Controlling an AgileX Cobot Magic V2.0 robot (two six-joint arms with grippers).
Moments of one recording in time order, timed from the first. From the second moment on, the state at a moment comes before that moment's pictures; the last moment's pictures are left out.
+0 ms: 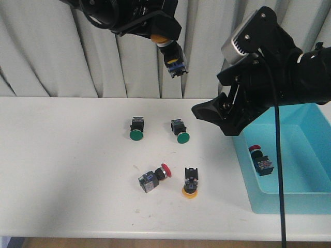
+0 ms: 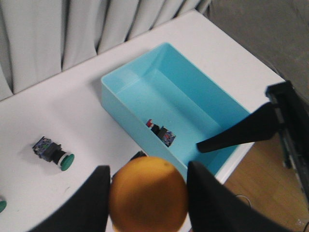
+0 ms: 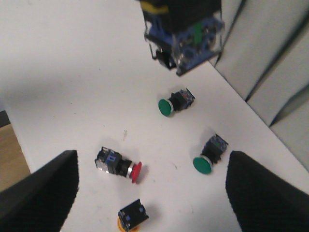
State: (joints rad) left arm -0.48 1.80 -2.17 -0.46 1.18 0.10; right arm 0.31 1.33 -1.23 0.63 0.75 -1.04
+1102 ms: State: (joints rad) left arm -0.50 1.71 -2.01 -0.68 1.25 0.29; right arm 0.31 1.33 -1.23 0.91 0.83 -1.37
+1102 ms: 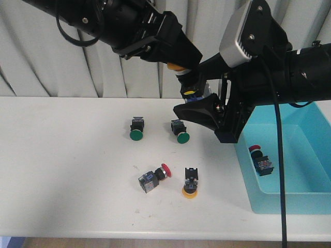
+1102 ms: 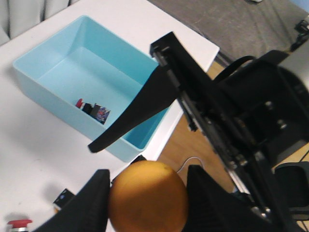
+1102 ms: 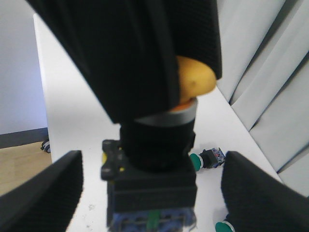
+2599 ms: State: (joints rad) left arm -0.50 1.64 -2.01 0.34 1.14 0.08; right arm -0.09 1.48 -1.23 0.29 0.48 -0.40
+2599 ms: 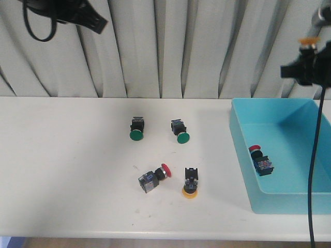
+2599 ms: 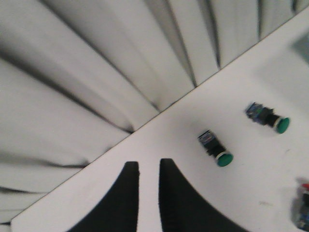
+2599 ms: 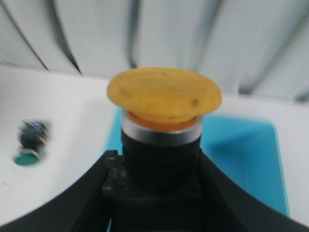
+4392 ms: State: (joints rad) left arm -0.50 1.64 -2.01 0.38 1.20 0.04; right arm -0.18 1.10 -1.28 0.45 0.64 -0.49
